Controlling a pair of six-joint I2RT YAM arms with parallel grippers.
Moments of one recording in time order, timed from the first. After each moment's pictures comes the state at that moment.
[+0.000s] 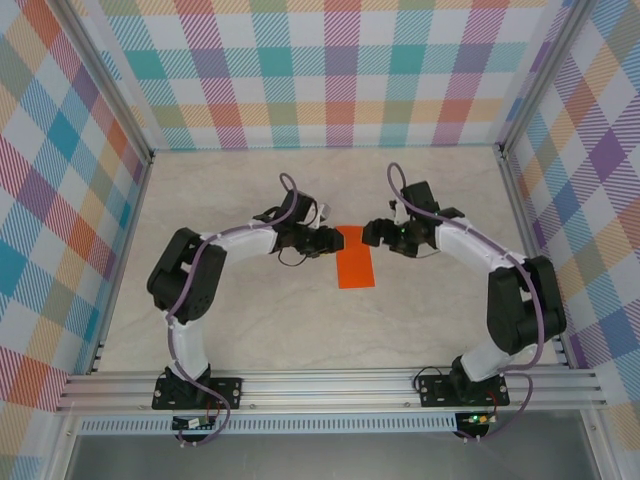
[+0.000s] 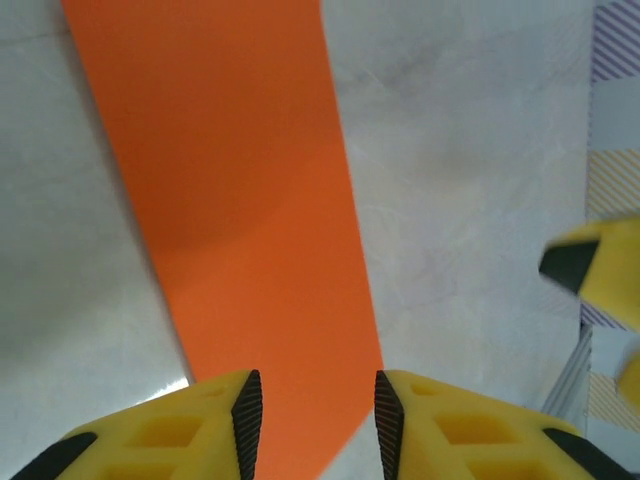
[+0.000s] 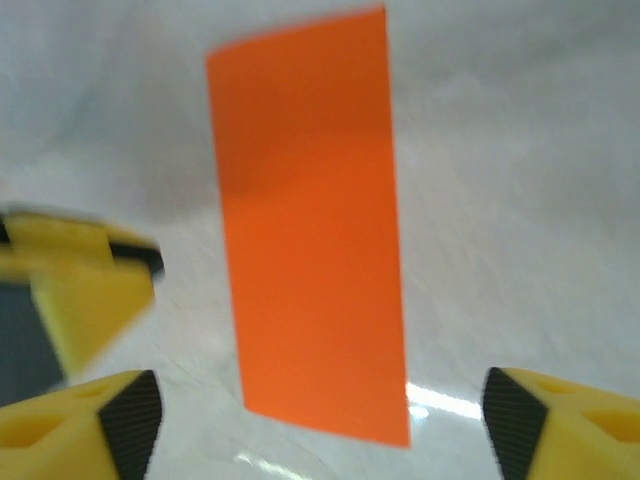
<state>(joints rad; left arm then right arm) -0.55 1.97 1.26 -0.19 0.54 -0.66 0.34 1.56 1.02 -0.55 -0.36 0.50</state>
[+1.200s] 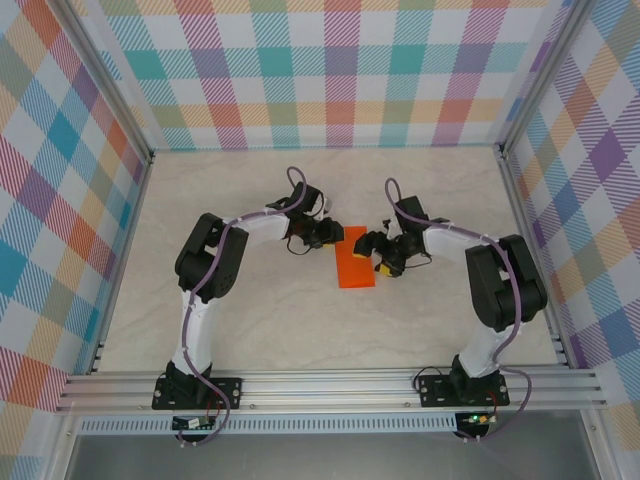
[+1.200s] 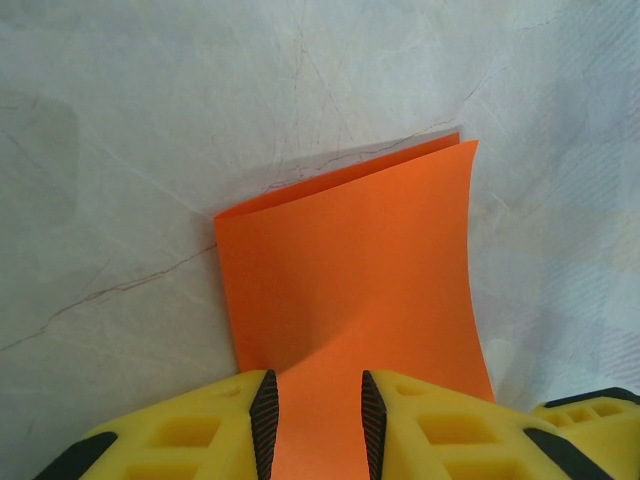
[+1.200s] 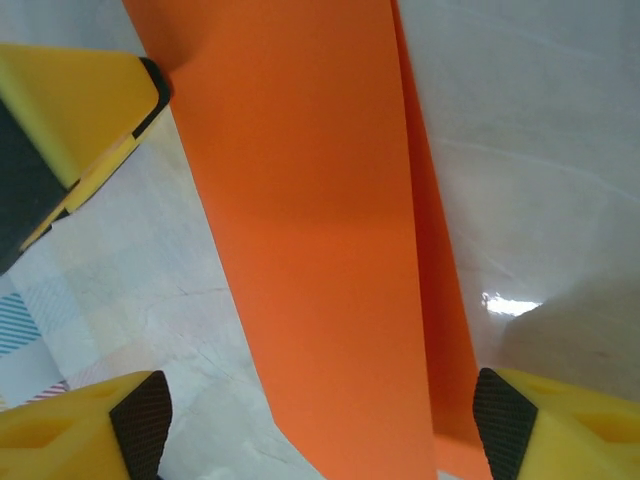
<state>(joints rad) -0.52 2.17 1.47 -0.27 0.49 -0.63 0.34 1.77 1.00 -0.40 -0.59 0.71</state>
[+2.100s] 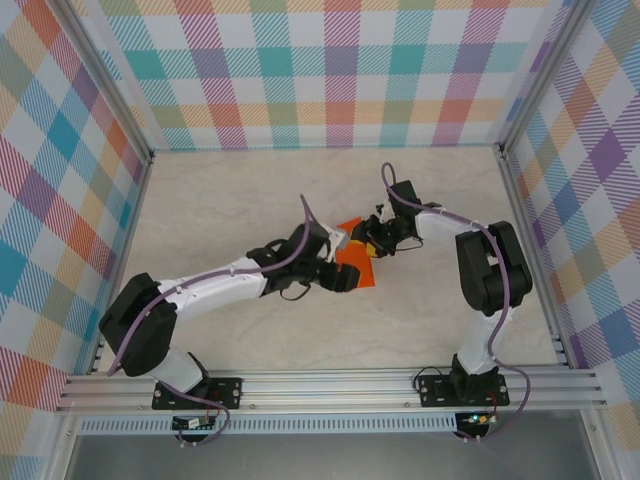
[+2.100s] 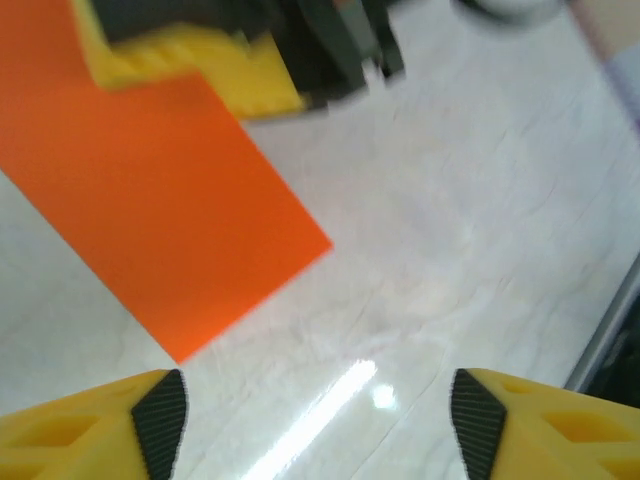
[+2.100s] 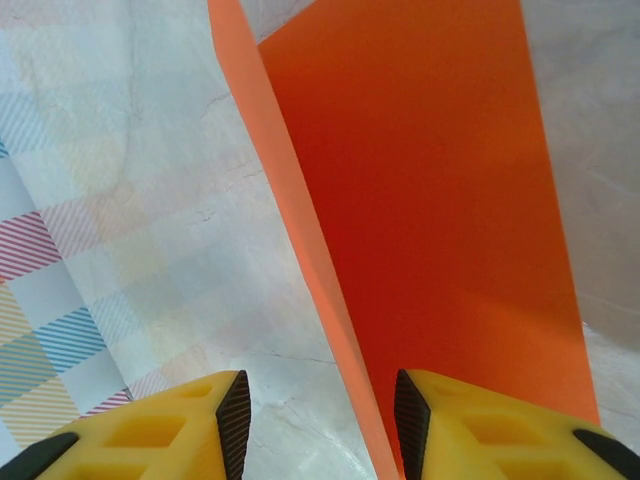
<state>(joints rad) -0.87 1.54 0.99 -0.24 0.18 -0.42 0.34 1.88 1.18 -0.42 -0.64 0.77</state>
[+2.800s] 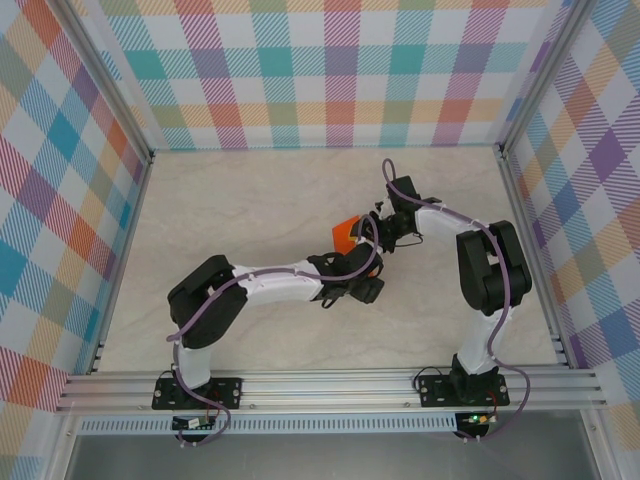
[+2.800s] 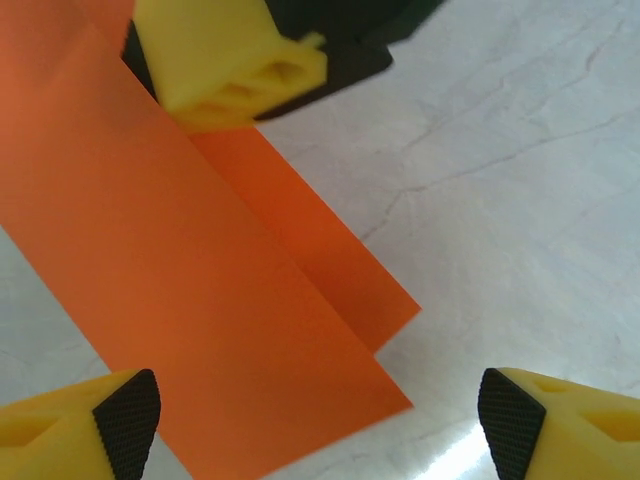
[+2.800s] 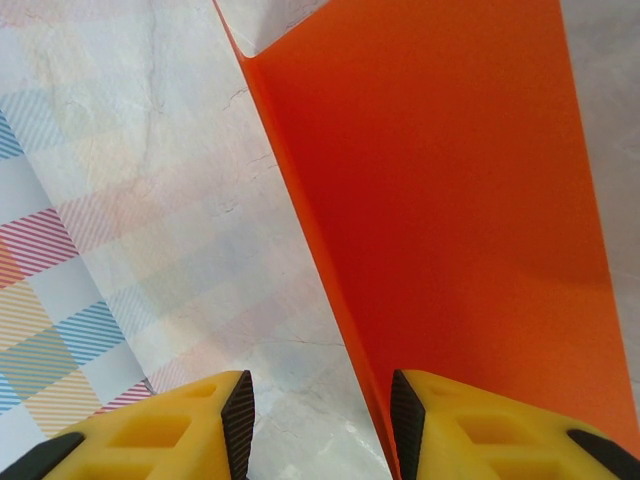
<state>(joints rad) -1.04 1.91 1.26 -0.32 -0.26 -0.33 0.34 1.89 1.23 -0.48 -0.66 0.79</state>
